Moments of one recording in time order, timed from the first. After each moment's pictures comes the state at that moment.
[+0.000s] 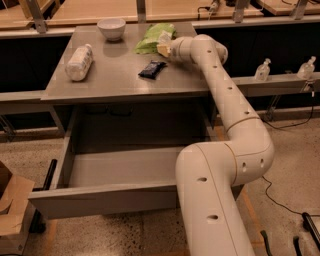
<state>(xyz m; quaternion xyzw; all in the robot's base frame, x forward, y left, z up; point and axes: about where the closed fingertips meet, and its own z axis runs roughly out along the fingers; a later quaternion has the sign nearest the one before) 0.999 -0.048 0.847 -0.24 0.76 0.14 0.59</state>
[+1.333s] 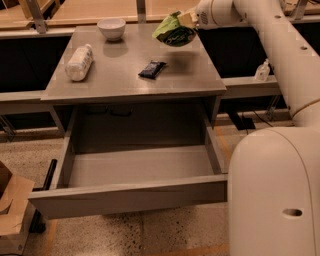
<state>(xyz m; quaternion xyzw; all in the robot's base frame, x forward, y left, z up) 0.872 -0.098 1.003 -0.35 0.74 0.10 0.57</state>
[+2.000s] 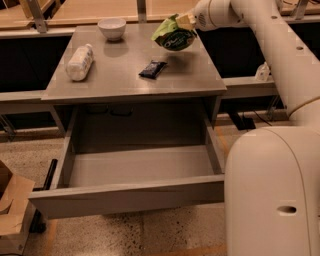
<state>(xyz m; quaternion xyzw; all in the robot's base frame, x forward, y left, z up) 0.872 -0.093 0.996 -0.36 0.74 0.10 0.56</state>
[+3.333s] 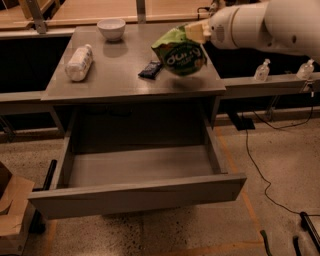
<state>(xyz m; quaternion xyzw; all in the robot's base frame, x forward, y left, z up) 0.718 -0.098 1.020 -0.28 0.75 0.17 0.57</state>
